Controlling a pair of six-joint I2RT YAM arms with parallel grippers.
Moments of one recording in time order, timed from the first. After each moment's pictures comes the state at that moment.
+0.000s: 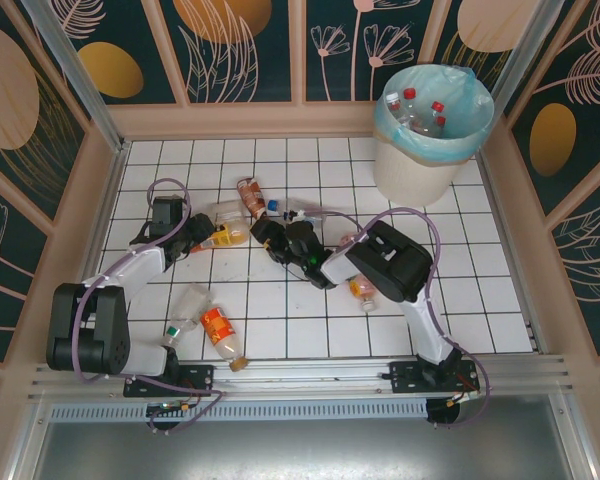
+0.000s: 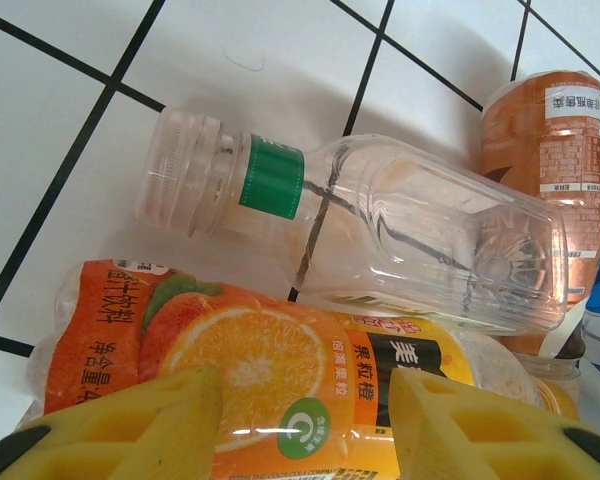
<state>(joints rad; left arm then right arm) -0.09 1.41 0.71 -0.12 0.09 -0.64 0.87 2.17 1.01 0.89 -0.08 1.39</state>
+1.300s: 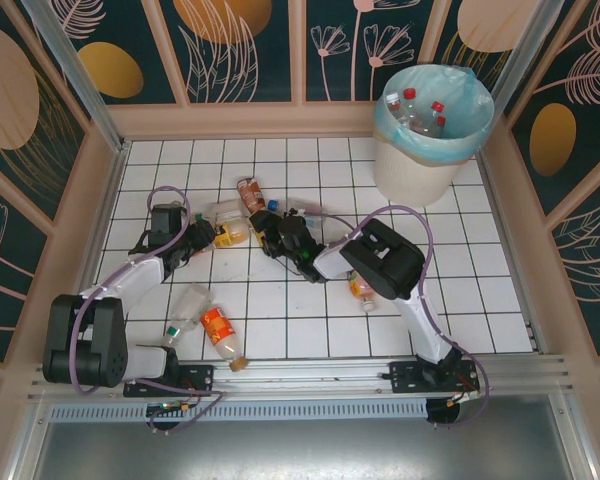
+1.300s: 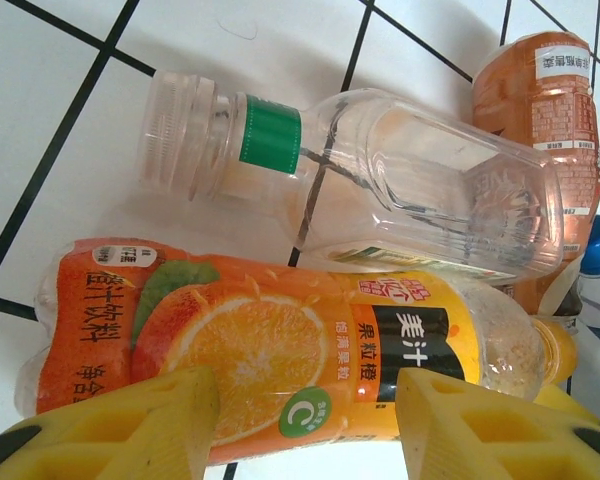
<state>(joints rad) -0.09 1.35 0.63 -0.09 0.12 -0.62 0.87 2.24 1.13 0.83 0.00 1.63</state>
